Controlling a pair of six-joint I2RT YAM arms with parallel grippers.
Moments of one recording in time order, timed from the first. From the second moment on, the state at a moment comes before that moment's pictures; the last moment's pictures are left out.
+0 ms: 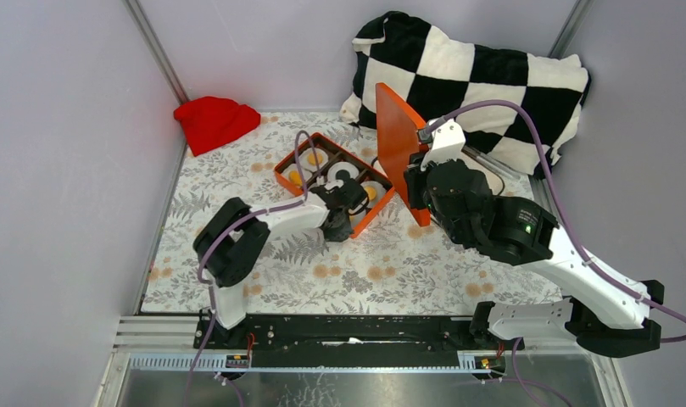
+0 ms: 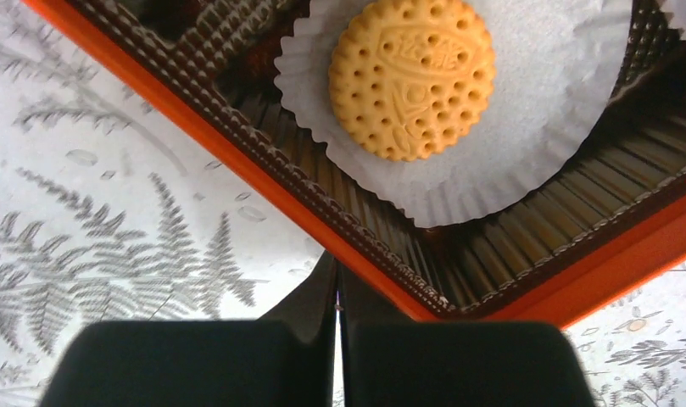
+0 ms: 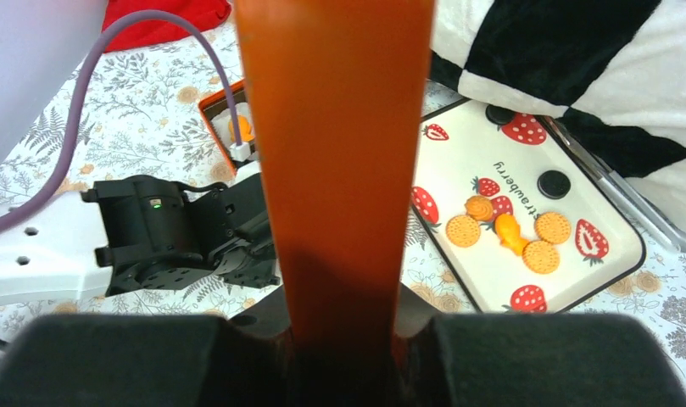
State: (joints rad) left arm -0.77 1.84 1.17 -0.62 -0.19 -0.95; right arm 1.11 1.13 1.55 -0.83 0.74 0.32
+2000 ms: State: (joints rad) left arm -0.28 1.79 1.60 -0.78 -0.52 -0.77; right arm 1.00 1.15 1.31 -0.68 0.60 0.33
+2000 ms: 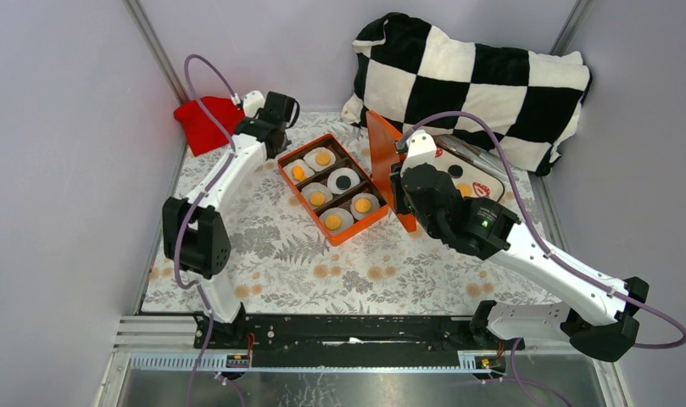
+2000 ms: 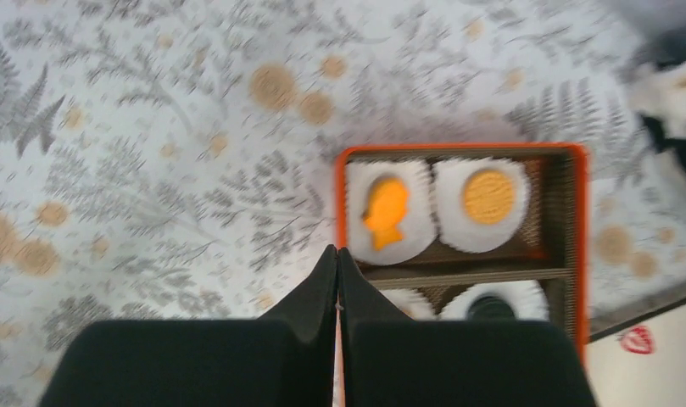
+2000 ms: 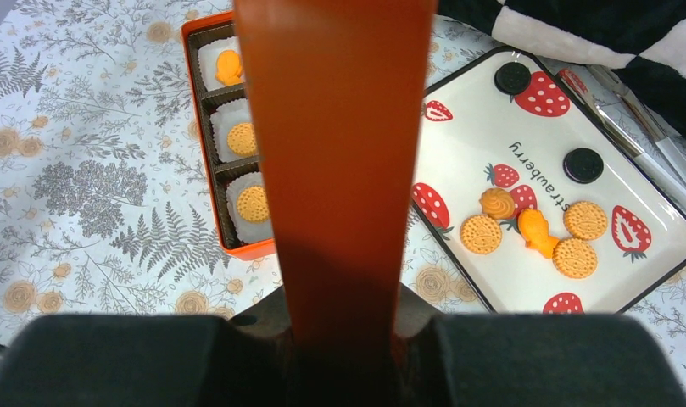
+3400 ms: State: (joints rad) left arm -0.48 1.31 1.02 -0.75 -0.38 -0.87; right arm 0.91 1.17 1.28 -0.65 0.53 0.33
